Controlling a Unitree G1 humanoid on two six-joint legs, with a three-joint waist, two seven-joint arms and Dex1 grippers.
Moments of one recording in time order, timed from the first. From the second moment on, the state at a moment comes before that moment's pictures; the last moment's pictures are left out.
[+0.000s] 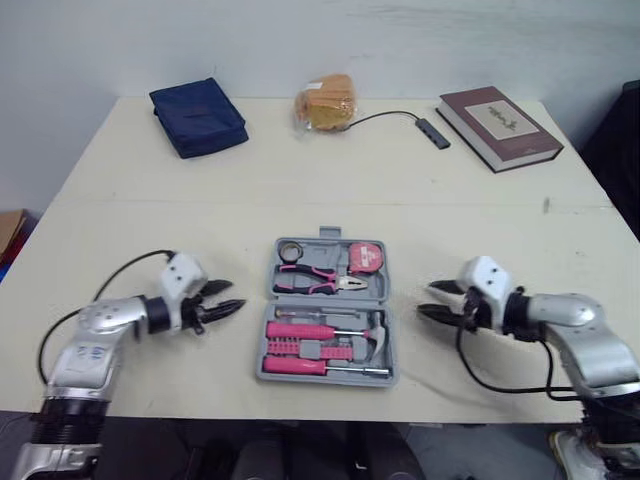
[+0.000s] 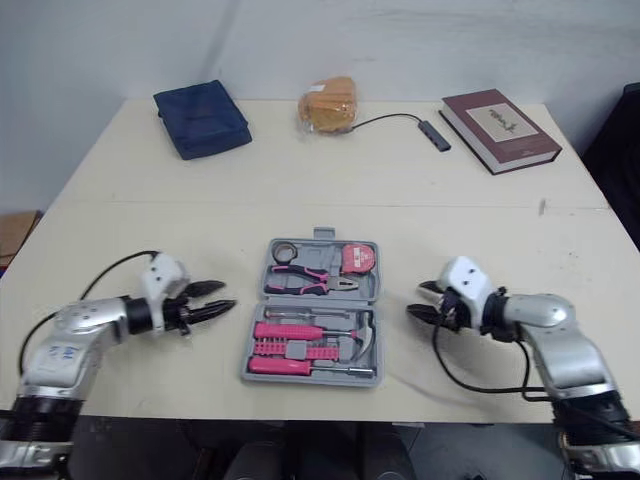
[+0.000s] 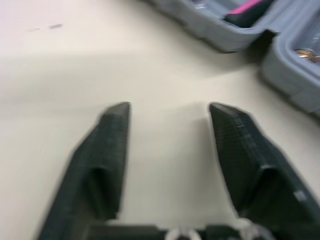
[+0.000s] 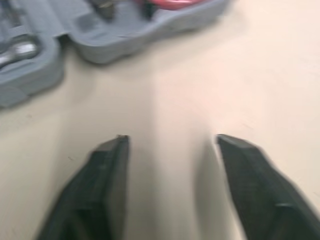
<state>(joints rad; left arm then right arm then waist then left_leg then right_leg) -0.20 0.69 0.17 -0.02 -0.32 0.43 -0.88 -0.24 -0.77 -0.09 -0.08 0.35 0.54 0.97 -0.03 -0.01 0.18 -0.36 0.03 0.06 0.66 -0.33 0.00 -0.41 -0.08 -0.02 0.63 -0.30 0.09</state>
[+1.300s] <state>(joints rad) -0.56 0.42 0.11 -0.22 -0.42 1.37 -0.27 -0.73 -0.50 -0.08 -0.11 0.69 1.59 0.19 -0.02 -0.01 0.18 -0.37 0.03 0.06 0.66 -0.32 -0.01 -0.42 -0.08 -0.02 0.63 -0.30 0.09</state>
